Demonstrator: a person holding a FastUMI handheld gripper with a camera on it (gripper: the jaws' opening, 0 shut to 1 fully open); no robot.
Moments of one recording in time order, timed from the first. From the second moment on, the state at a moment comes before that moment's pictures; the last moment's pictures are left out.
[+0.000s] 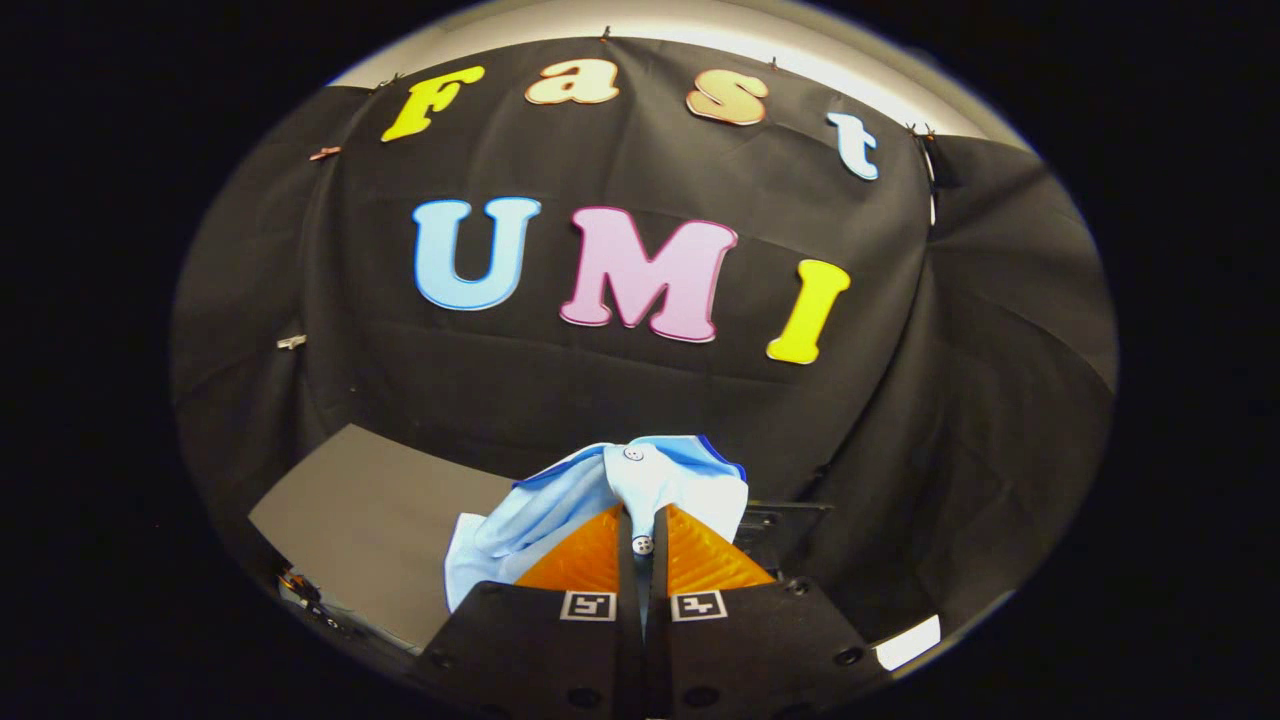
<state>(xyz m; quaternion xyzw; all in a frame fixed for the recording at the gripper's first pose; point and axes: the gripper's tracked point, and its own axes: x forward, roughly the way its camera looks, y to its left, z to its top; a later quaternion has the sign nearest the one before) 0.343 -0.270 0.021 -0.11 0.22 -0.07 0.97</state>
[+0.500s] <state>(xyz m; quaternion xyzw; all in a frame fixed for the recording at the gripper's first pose) 0.383 -0.397 -0.066 -0.10 0.26 -0.13 0.95</state>
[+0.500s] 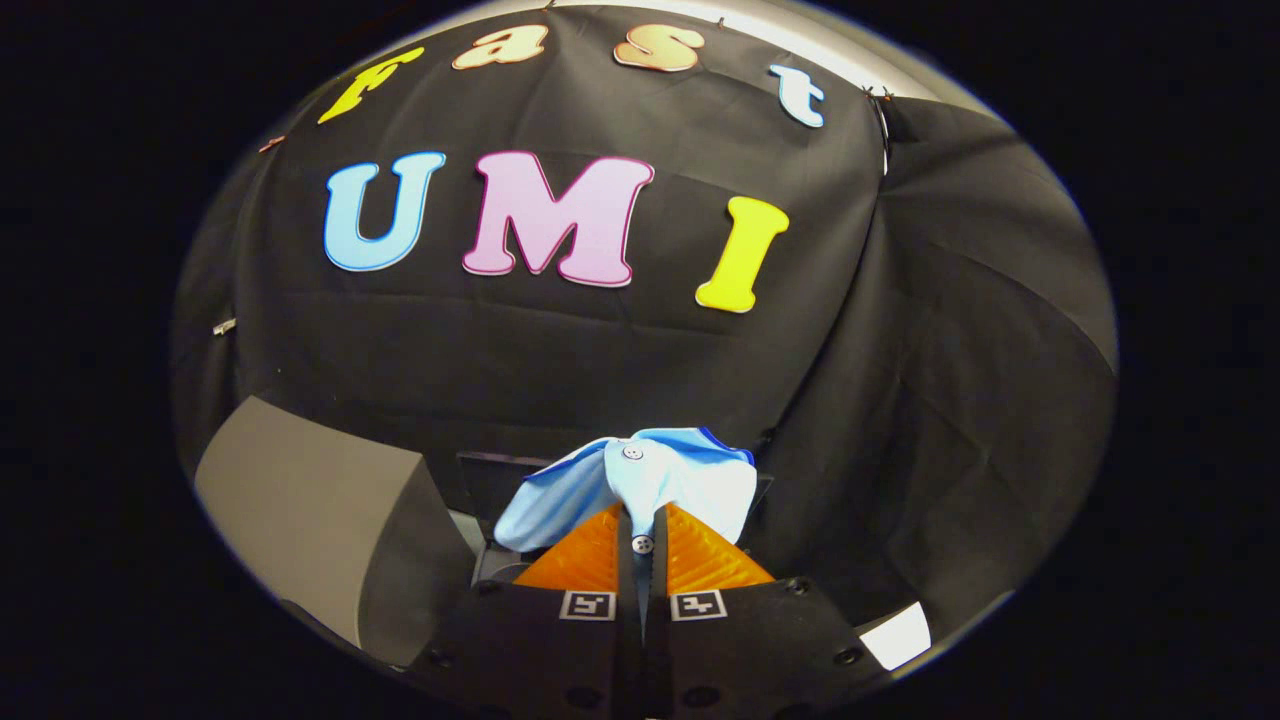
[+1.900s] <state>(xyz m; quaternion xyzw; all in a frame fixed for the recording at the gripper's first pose) 0.339 -0.449 -0.470 -0.02 0.57 -0.09 0.82</state>
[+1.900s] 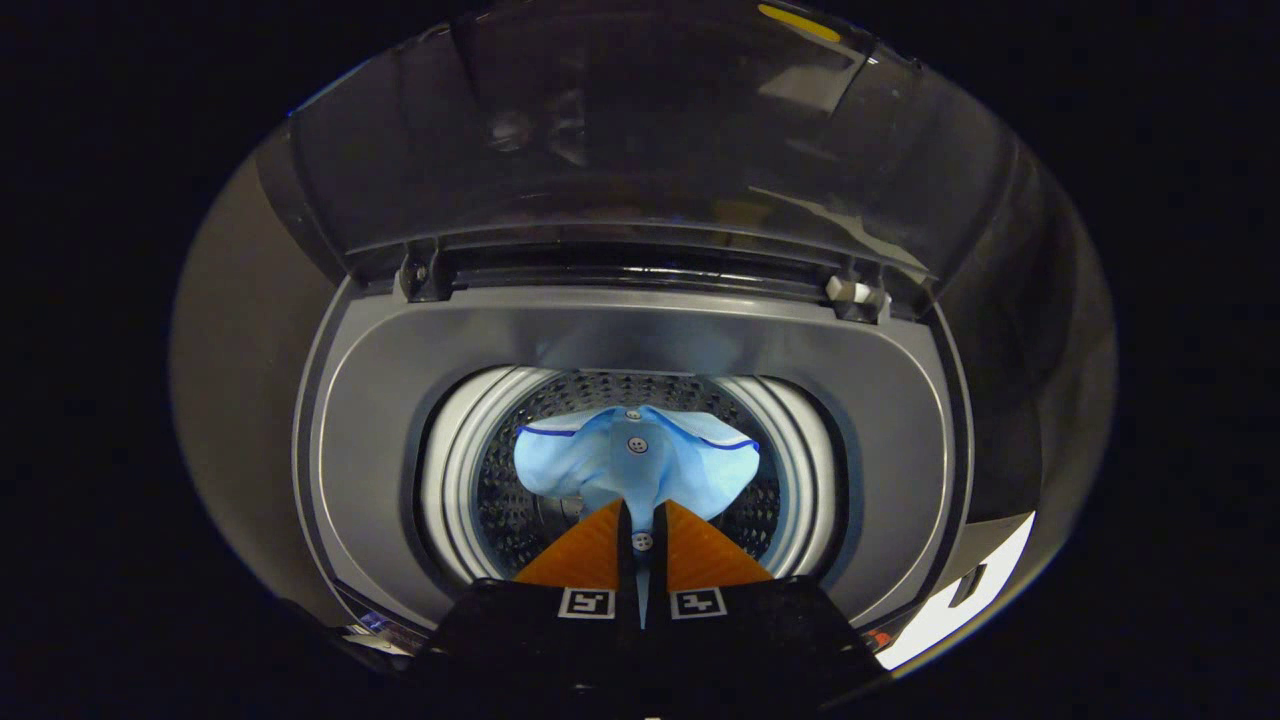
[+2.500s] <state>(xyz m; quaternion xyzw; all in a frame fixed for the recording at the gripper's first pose) 0.330 -0.451 -0.476 -0.02 0.60 -0.09 0.80</state>
